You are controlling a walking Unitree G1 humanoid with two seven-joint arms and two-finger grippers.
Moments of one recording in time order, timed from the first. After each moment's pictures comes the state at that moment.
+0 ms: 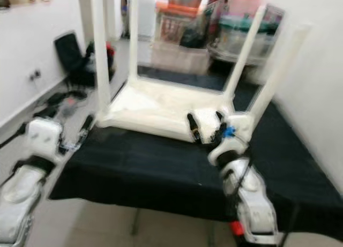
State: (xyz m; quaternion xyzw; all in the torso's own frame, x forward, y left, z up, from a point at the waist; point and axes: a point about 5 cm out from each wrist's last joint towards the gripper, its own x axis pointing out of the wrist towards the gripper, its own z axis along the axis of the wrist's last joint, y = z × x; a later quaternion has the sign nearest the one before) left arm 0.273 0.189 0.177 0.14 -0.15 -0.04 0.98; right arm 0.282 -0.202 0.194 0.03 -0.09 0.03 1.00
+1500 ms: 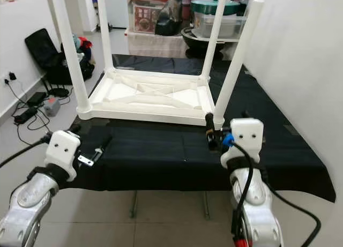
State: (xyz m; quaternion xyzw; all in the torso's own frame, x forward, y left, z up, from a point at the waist) left arm 0.272 0.172 0.178 0.16 -0.11 -0.11 0.97; right arm 0.263 -0.200 0.218 -0.08 -0.15 -0.05 0.98
